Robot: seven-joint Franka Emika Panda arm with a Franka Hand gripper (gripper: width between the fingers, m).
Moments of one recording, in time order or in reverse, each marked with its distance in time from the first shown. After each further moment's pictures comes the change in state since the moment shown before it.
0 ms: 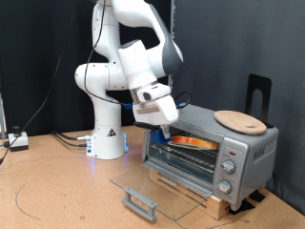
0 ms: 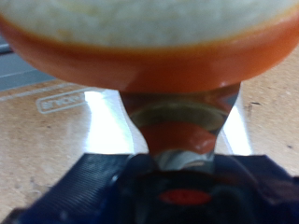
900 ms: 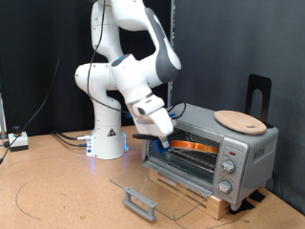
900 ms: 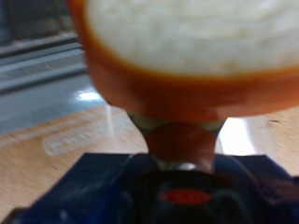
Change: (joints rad) arm 0.079 0.070 -0.047 -0.008 0.302 0.076 -0.200
